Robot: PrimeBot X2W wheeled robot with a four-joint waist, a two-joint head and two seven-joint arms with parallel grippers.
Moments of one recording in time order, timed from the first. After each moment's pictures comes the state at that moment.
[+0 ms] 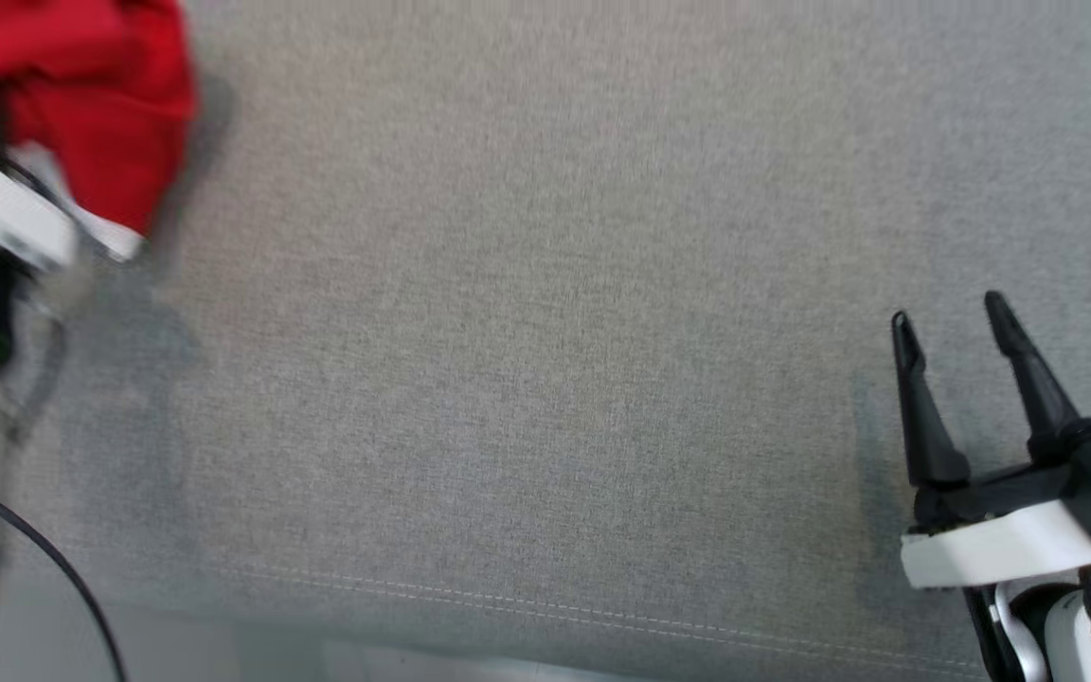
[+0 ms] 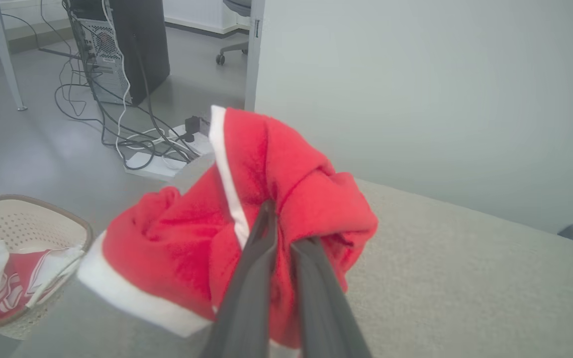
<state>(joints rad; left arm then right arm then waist) -0.95 0.39 -0.22 0.91 -0.75 -0.12 -0.08 -0.13 -0.07 0.03 -0.12 0.06 0.13 -0.12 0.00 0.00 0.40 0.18</state>
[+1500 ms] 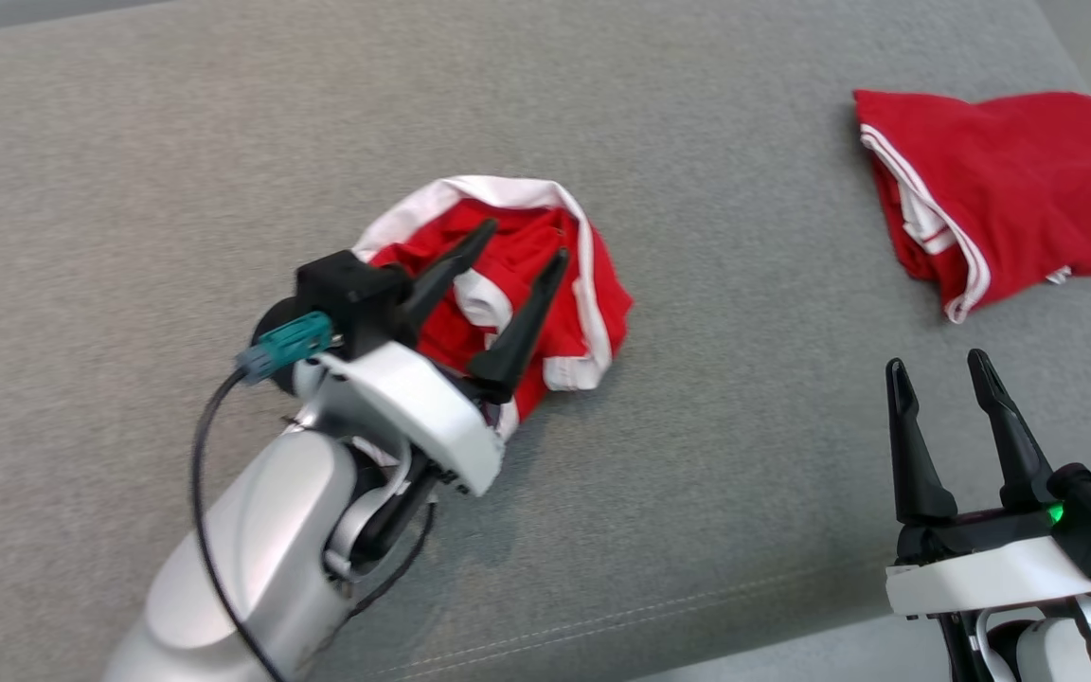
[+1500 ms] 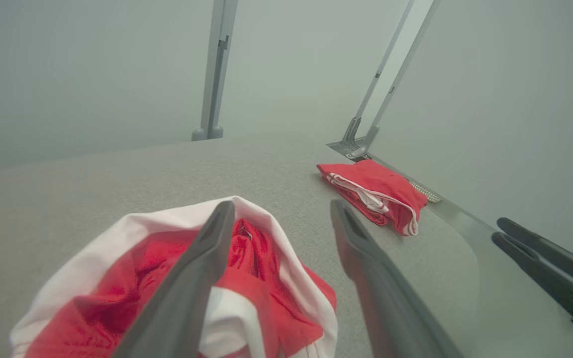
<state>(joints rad) -0.57 0.18 -0.59 0.19 -0.64 -0.03 0.03 -0.10 -0.04 0.04 0.04 0.20 0.13 -0.25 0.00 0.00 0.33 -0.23</state>
